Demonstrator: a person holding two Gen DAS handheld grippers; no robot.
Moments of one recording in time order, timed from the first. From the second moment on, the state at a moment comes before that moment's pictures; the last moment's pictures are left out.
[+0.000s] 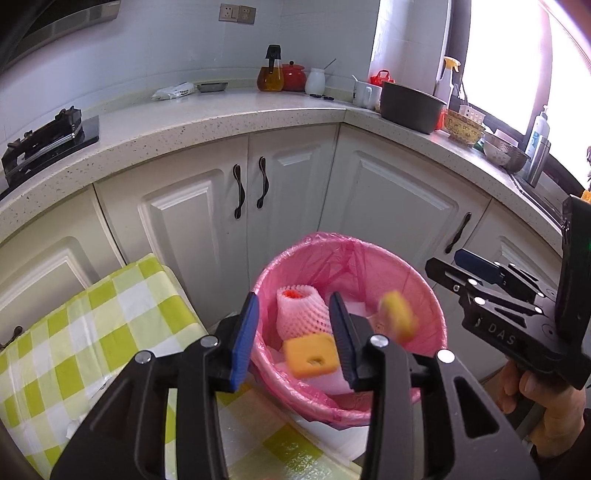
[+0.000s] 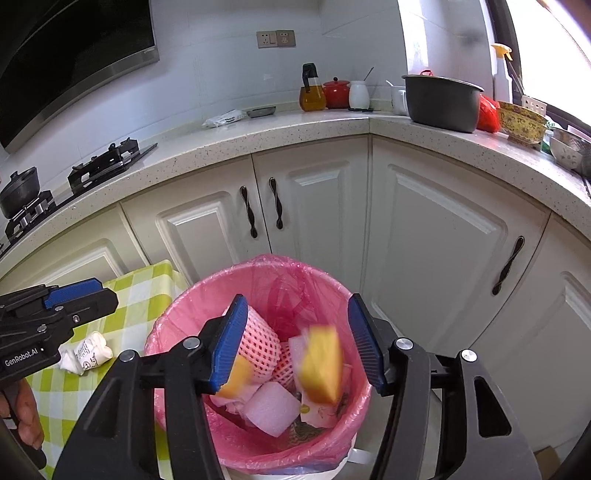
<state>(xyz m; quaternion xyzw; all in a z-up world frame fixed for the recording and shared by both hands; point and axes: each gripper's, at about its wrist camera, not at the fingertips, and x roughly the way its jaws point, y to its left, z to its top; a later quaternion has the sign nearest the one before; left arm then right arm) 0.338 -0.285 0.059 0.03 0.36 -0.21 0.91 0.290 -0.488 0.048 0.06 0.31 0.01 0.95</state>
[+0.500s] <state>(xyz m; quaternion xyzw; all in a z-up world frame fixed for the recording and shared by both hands) 0.323 -0.241 0.073 0.01 0.35 -0.19 0.92 0.274 -0.479 0.056 0.06 0.30 0.01 0.95</state>
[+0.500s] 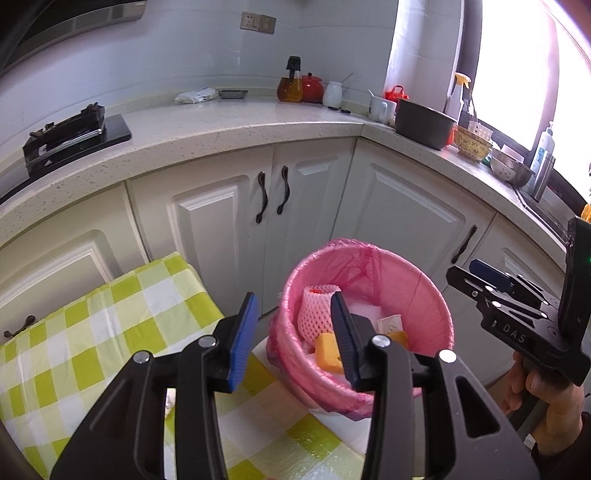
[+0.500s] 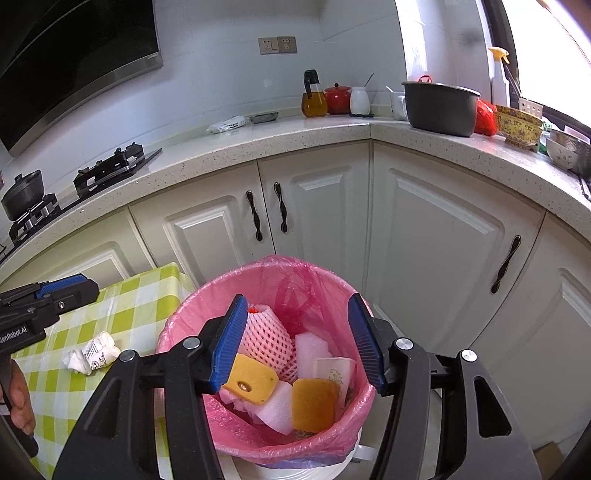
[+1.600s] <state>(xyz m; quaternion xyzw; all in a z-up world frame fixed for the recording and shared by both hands) 0.298 -0.048 0.028 -0.07 0.38 -0.07 0.92 0.261 -0.376 0.059 0.02 0.31 0.09 0.95</state>
